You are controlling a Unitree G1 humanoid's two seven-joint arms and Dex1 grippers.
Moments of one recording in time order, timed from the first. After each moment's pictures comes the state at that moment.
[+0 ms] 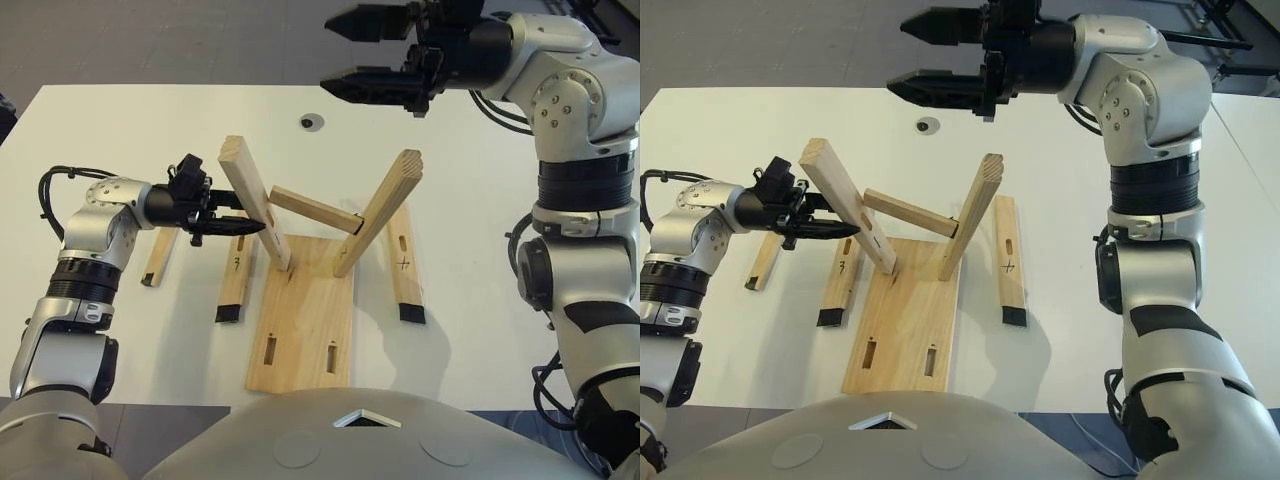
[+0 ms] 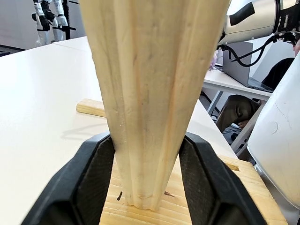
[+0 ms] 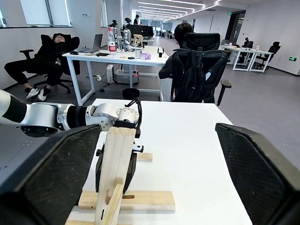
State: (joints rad) left arm -0.44 0.68 -0.19 0.37 -0.60 0.25 -1.56; right arm -0.99 -0.48 0.08 0.17 0.61 0.68 1.16
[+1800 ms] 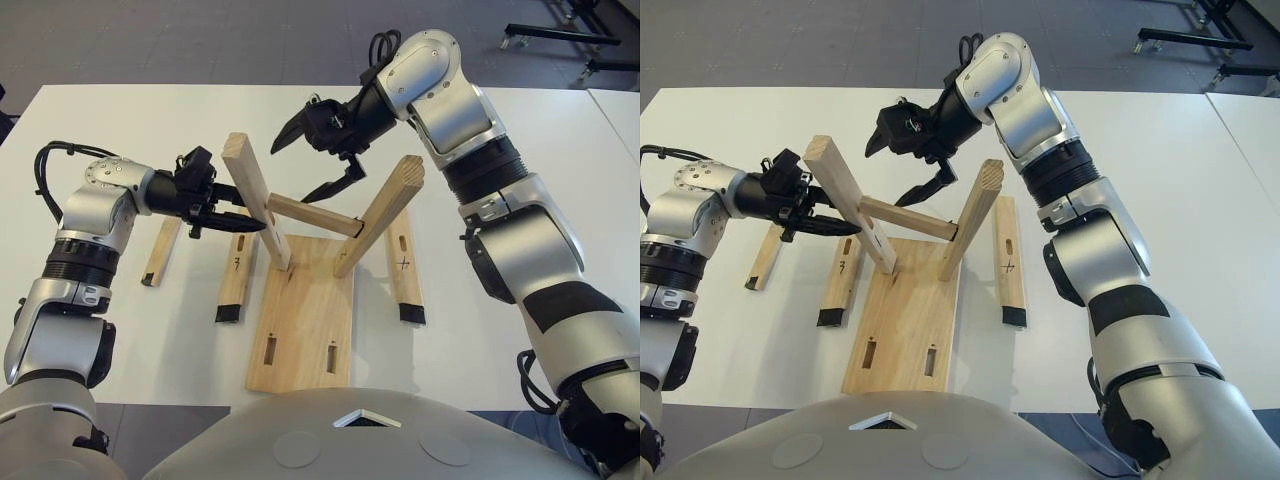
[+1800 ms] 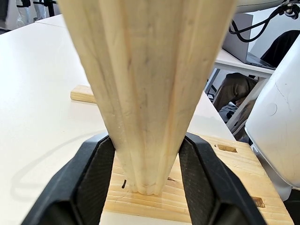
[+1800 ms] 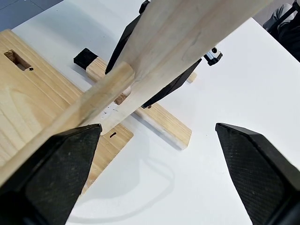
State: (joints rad) left arm -0.54 0.70 -0.26 0.41 -0.53 0.26 -1.61; right arm -1.09 -0.30 0.44 0.54 0.01 -0.02 1.56
